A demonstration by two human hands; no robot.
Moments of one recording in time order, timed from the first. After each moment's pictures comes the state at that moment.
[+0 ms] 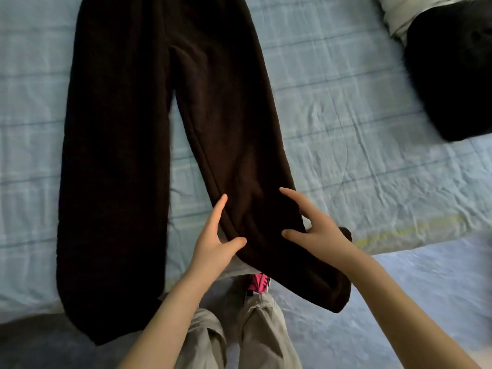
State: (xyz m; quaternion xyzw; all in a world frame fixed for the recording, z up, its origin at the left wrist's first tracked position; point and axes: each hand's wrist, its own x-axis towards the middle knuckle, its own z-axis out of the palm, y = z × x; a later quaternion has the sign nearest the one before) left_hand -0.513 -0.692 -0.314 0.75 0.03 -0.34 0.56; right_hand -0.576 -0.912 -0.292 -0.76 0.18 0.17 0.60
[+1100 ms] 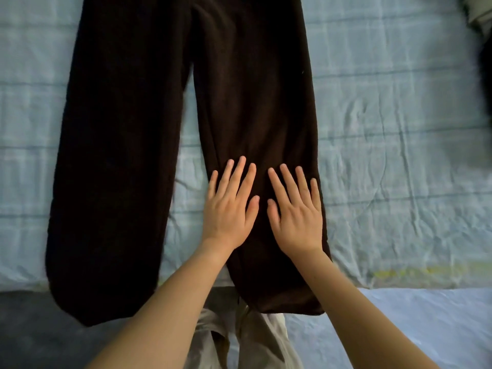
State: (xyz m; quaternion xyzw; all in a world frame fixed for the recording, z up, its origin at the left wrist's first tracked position) left_hand -0.460 -0.725 -0.401 0.96 -0.25 -0.06 0.11; right_hand -0.517 -0.878 -0.388 -0.99 0.08 0.00 0.15
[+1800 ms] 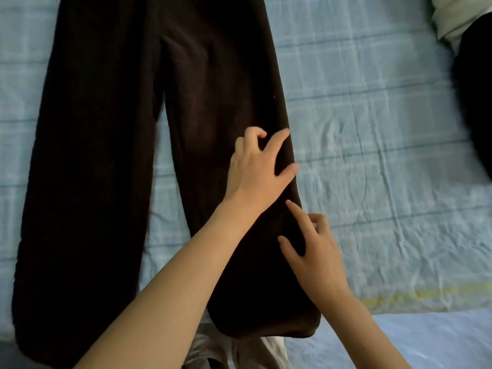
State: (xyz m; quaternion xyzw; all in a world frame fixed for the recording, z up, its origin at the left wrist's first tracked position) left_hand -0.372 -0.840 -0.330 0.95 -0.22 -0.08 0.22; right_hand -0.541 -0.927 -0.342 -0.91 0.20 0.08 0.35
